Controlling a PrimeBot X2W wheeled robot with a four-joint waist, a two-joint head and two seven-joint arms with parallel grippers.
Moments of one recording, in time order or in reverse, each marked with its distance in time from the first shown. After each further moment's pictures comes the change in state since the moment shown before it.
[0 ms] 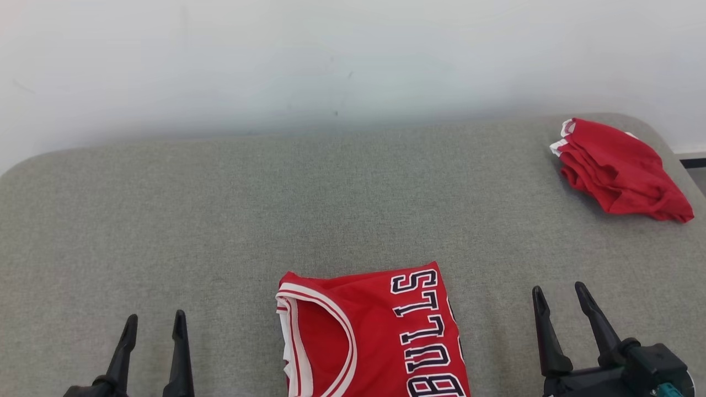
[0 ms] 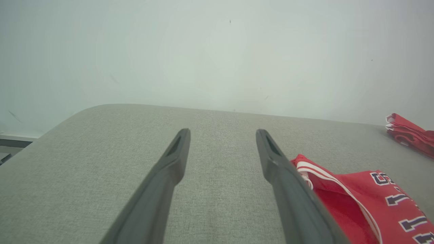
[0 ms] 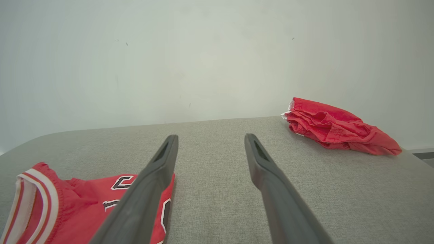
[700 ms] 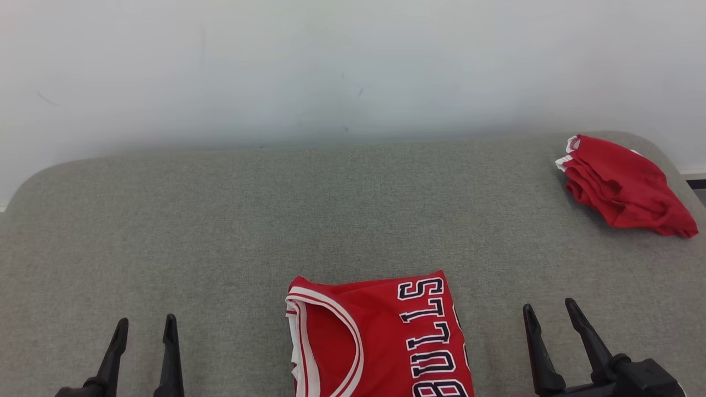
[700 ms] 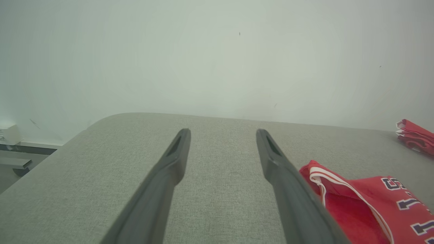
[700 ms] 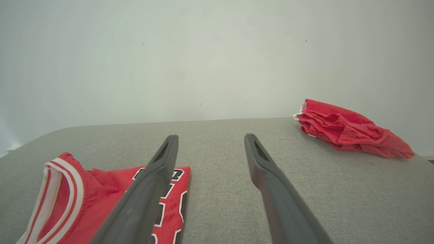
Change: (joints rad) left arm 0.008 -0.023 0.072 0.014 0.049 -0.059 0.013; right arm 0.053 -0.003 0.028 -0.022 -0.011 0.000 0.001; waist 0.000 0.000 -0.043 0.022
